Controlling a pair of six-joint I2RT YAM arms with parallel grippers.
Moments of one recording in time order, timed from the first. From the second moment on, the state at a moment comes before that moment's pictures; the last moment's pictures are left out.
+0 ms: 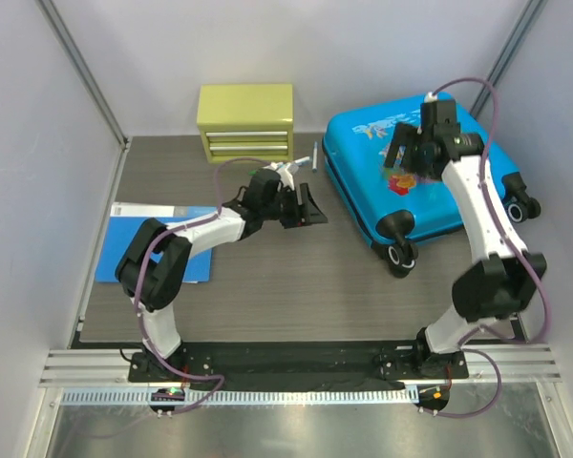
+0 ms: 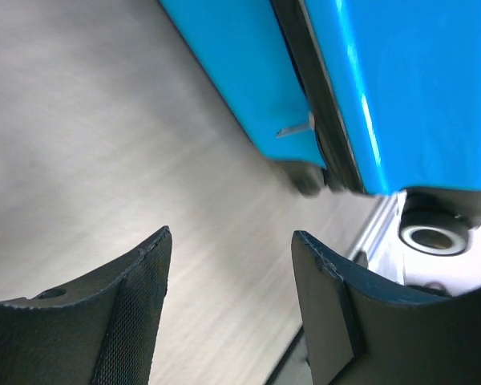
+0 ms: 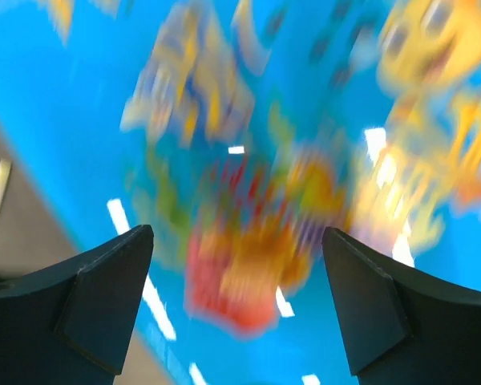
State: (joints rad) left arm -0.64 1.85 1.18 0.13 0.44 -0.75; right arm 0.07 1.66 1.74 -0.88 0.10 0.33
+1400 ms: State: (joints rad) left arm -0.57 1.84 1.12 0.31 0.52 -0.71; right arm 0.23 1.21 1.08 -0.96 0.06 0.24
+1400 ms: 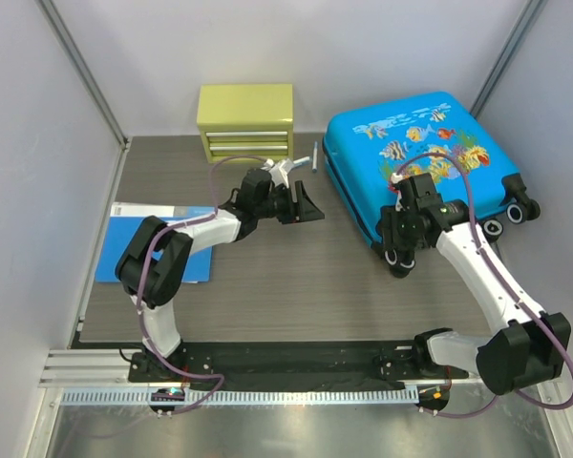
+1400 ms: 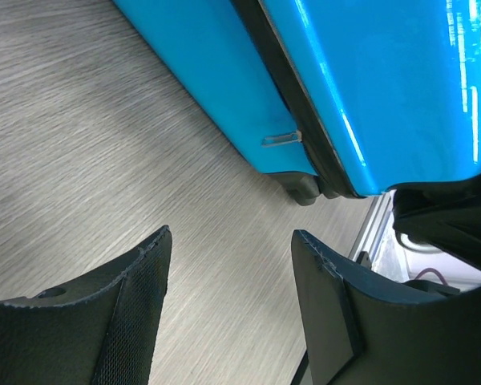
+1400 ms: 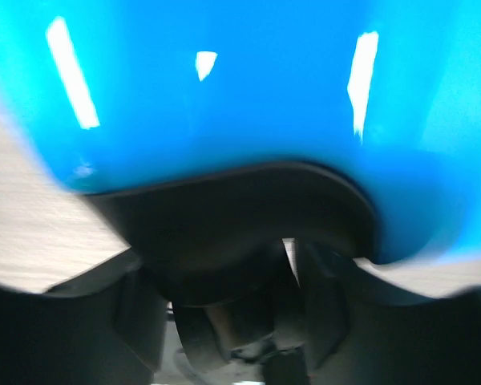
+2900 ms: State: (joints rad) left arm -0.73 2.22 1.30 0.88 0.51 -0.65; right arm 0.27 1.26 1.38 -1.20 0.26 0.24
